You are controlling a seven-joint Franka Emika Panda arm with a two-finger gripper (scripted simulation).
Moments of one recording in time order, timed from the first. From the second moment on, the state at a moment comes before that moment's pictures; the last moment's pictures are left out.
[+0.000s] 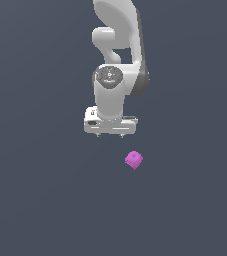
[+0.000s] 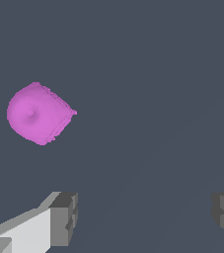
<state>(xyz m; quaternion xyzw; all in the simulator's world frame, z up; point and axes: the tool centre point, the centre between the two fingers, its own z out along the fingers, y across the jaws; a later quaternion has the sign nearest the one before) -0.022 -0.013 0.148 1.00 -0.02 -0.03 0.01</state>
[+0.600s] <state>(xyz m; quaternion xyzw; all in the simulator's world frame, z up) -0.024 -0.012 0.142 1.00 0.01 -0.04 0.02</state>
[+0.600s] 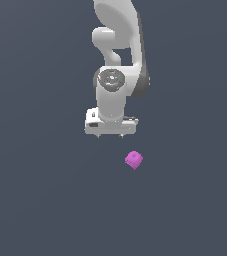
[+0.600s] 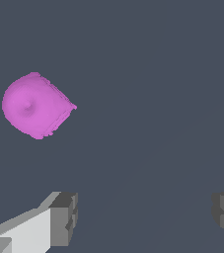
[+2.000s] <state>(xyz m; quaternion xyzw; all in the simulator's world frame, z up) 0.004 0.030 0.122 0.99 -0.14 -0.02 0.01</state>
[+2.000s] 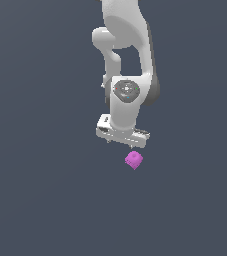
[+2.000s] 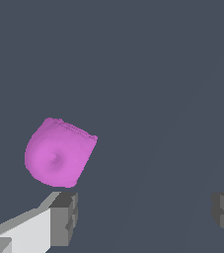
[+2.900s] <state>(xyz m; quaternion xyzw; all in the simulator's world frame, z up) 0.032 0.088 0.096 0.95 -0.32 0.00 0.00</state>
